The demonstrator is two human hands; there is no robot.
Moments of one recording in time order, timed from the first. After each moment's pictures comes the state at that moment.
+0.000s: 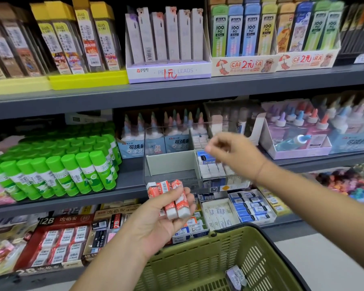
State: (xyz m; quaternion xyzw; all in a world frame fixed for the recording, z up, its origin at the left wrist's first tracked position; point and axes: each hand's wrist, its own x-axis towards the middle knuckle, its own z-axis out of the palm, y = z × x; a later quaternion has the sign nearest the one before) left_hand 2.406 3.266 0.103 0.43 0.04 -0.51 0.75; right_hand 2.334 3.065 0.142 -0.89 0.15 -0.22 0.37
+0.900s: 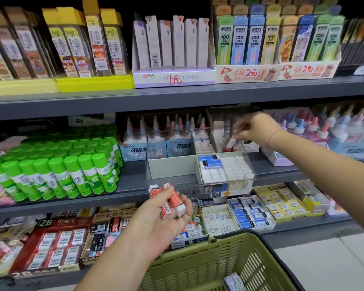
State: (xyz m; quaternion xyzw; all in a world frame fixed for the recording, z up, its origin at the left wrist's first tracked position) left_hand 2.404 3.263 0.112 0.33 0.14 -0.49 0.79; right_hand 2.358 2.967 0.174 -0.93 0.26 -0.20 0.15
